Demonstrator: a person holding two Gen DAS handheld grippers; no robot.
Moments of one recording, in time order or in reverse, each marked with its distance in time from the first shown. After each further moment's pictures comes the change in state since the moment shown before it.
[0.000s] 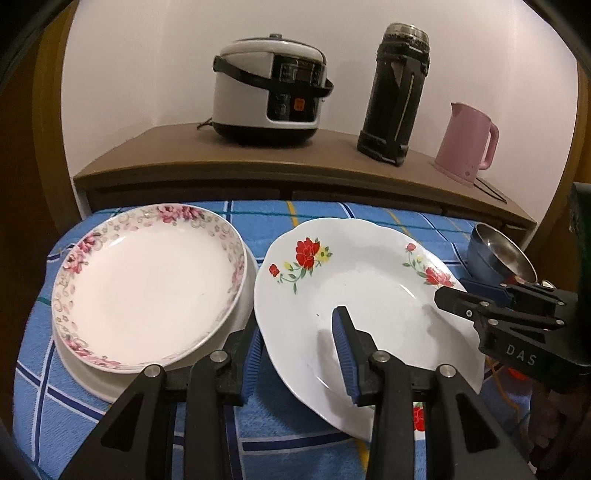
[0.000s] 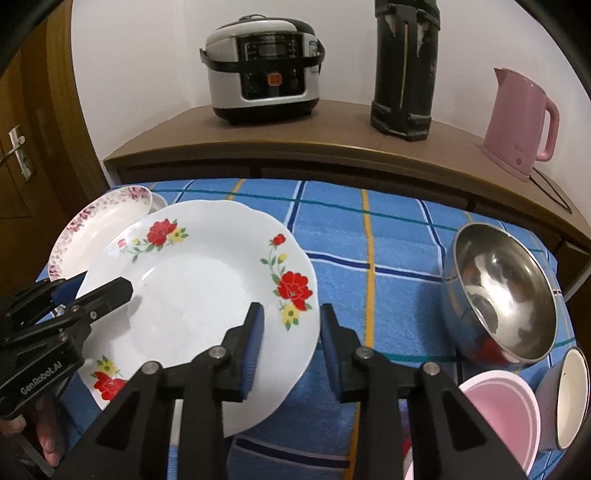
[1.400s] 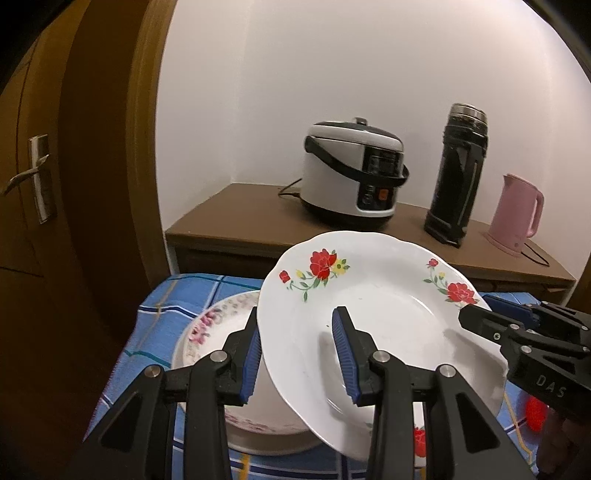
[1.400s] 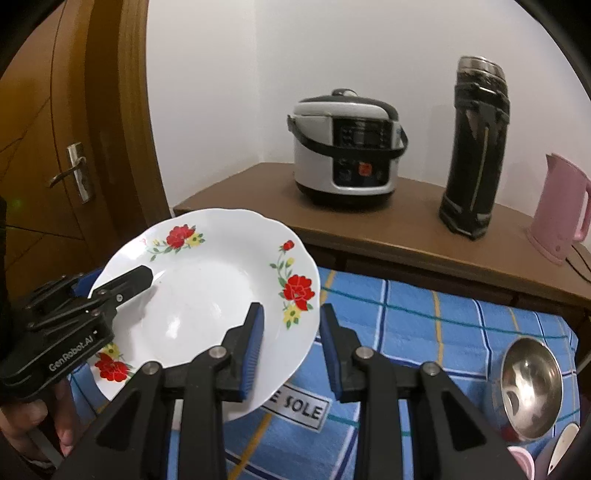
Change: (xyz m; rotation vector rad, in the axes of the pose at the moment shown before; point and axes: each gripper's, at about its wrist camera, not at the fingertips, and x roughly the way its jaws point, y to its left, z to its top) left arm -0.061 0.064 0.040 -0.089 -0.211 0.213; right arm -0.033 0.072 0.055 -0.130 -0.207 0.151
